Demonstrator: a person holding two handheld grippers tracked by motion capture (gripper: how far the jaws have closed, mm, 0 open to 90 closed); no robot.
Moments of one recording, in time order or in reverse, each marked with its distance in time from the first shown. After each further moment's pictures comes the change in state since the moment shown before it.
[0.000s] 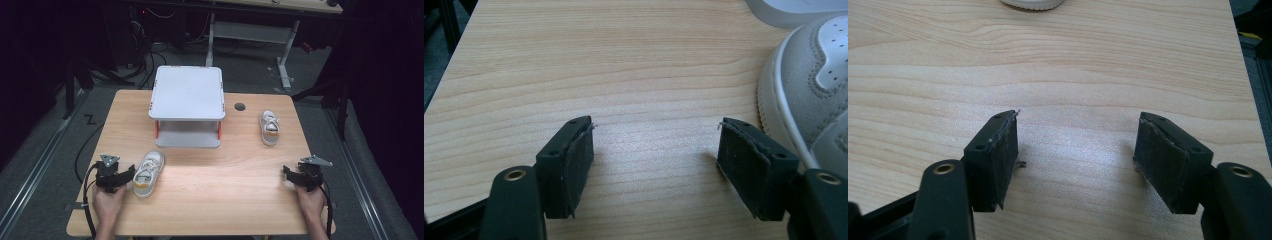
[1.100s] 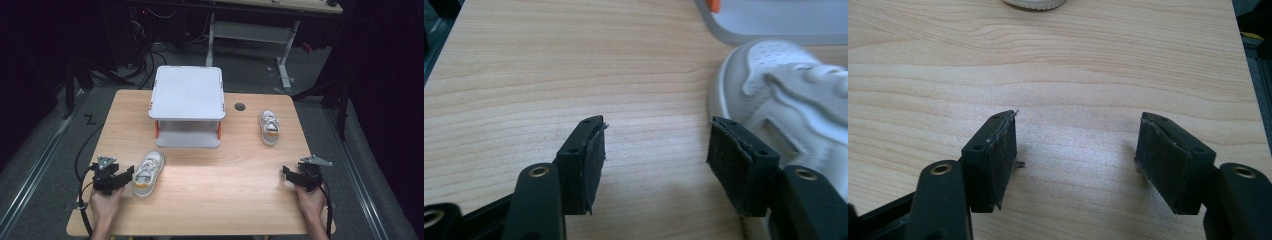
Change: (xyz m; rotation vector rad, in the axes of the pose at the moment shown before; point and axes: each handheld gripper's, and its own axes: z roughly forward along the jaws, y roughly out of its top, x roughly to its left) left arm 0.000 0.002 -0.026 -0.030 -0.100 -0.035; right arm 0.001 0.000 0.000 0.002 0.004 -0.002
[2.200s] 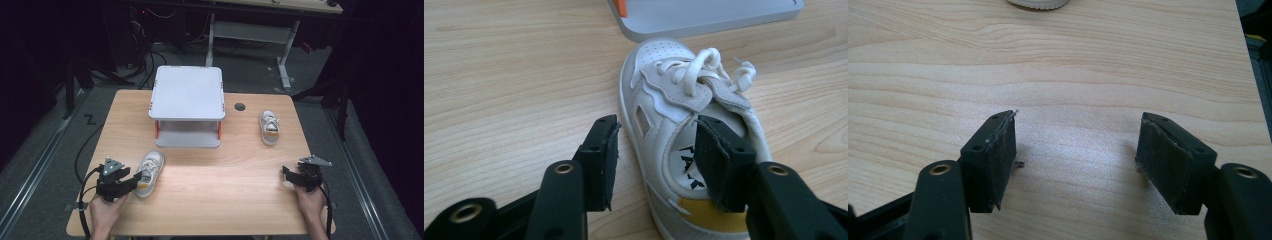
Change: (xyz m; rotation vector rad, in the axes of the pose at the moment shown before) left arm -0.034 0.011 -0.032 0.034 -0.140 0.137; right arm 0.001 0.000 0.000 0.000 0.004 -0.006
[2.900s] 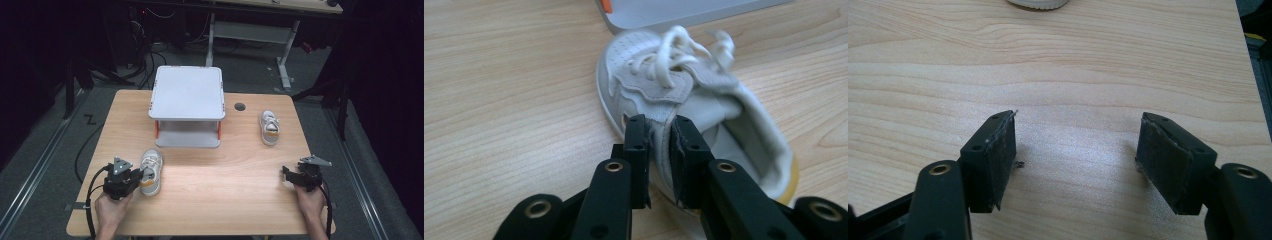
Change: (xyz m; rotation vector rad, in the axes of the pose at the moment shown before) left arm -0.014 0.003 0.009 0.021 0.022 0.061; right arm 0.000 0.000 0.000 0.000 0.000 0.001
